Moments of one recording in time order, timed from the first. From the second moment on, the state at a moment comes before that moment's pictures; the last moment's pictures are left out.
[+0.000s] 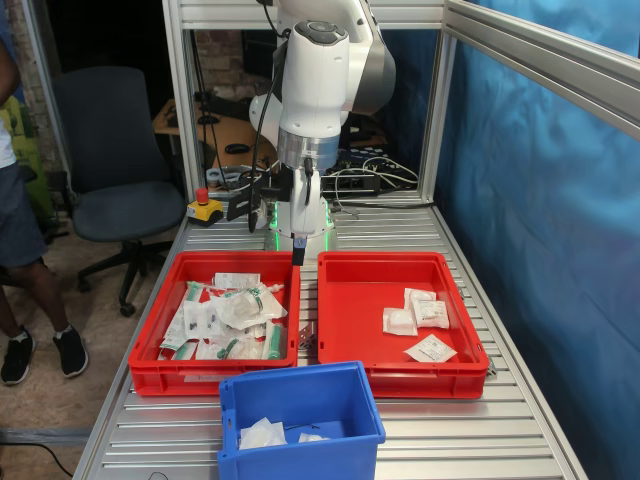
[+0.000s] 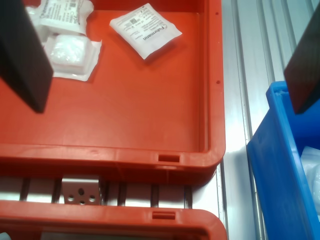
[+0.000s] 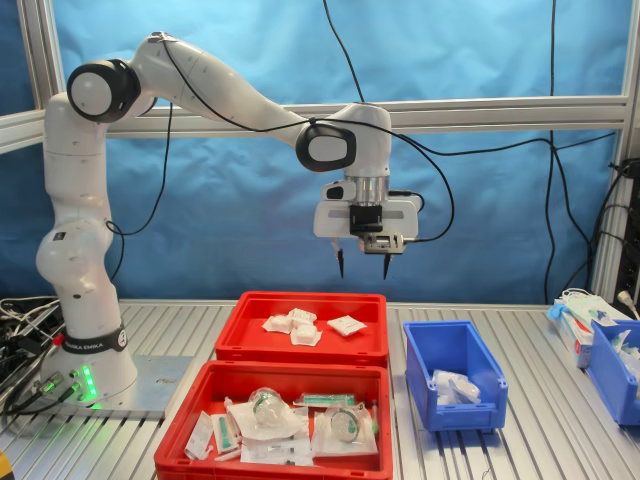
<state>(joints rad) 0.23 0.13 -0.22 -1.91 -0.12 2.04 2.41</state>
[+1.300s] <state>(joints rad) 0.25 0.15 -0.22 -1.97 -0.12 2.05 2.41</state>
